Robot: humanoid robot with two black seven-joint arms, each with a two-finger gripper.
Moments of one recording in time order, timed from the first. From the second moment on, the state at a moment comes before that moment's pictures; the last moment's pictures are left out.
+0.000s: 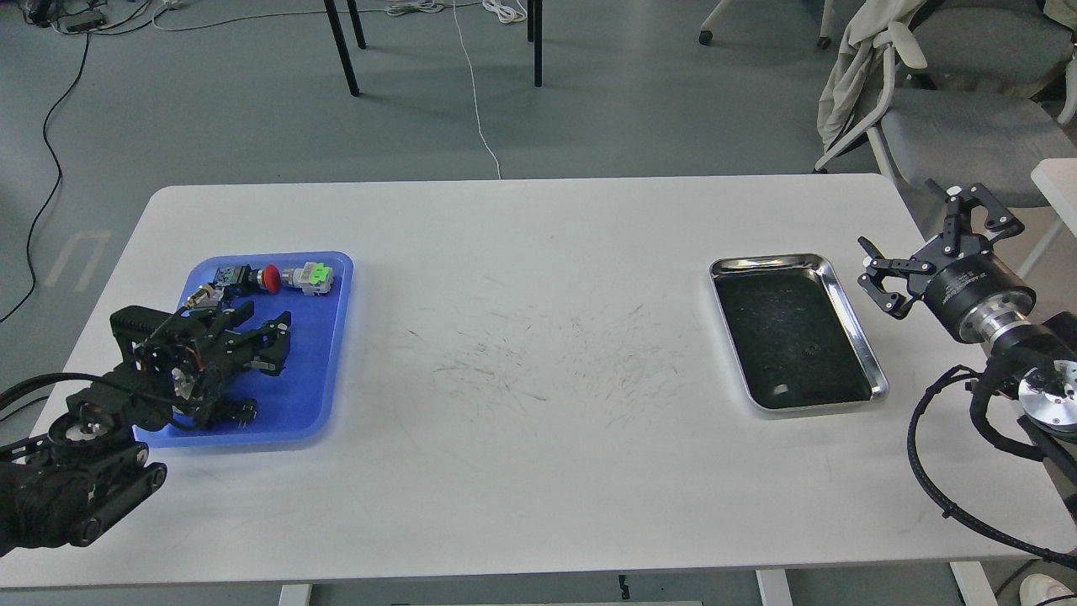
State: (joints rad) left arm -0.55 0.51 -0.45 -0.73 1.91 0.28 -0.16; right arm 0.35 -0.62 1.01 1.12 0.07 0.15 0.10
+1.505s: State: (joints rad) left arm -0.76 0.41 -0.71 -0.78 0.27 -0.26 -0.18; right arm 0.72 -0.85 0.59 1.27 -0.15 0.14 0.06
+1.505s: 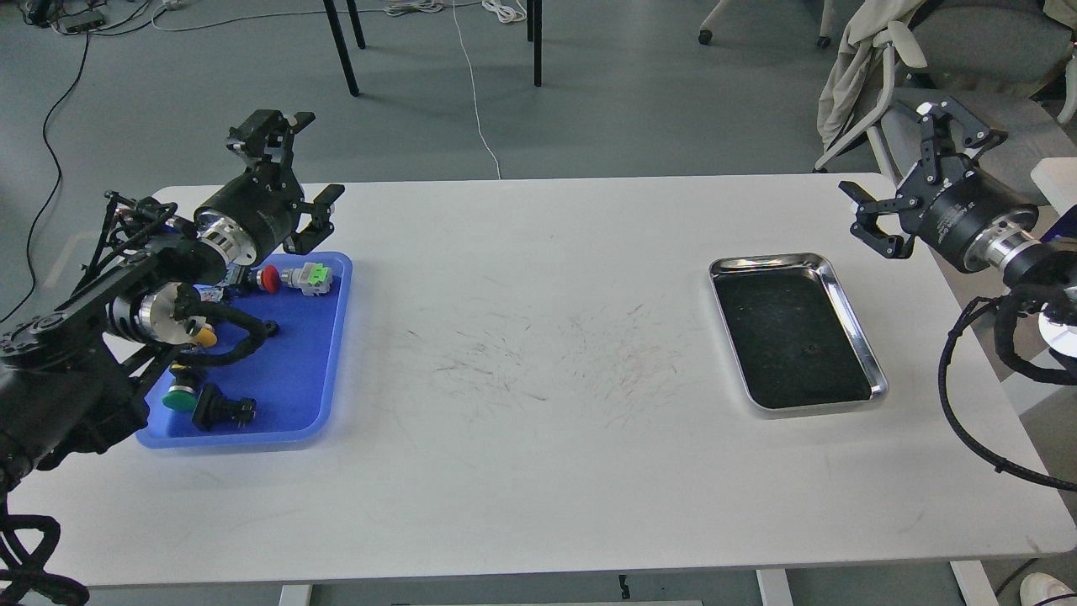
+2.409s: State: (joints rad) left arm -0.70 0.47 -0.70 -0.79 0.28 -0.27 -0.19; right arm 1.38 -0.66 -0.58 1.19 -0.91 0.11 -0.04
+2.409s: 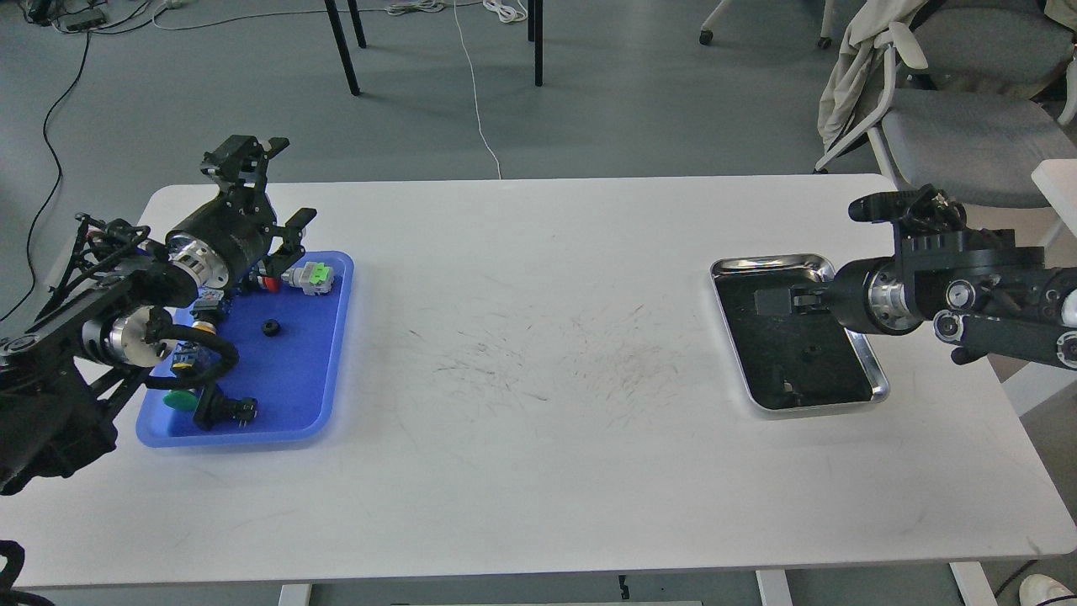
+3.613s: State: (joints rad) left arm -0.70 0.47 -0.70 -0.78 0.28 -0.26 -0.19; right arm 1.20 -0.56 -0.59 1.01 -0.91 0.06 -0.04
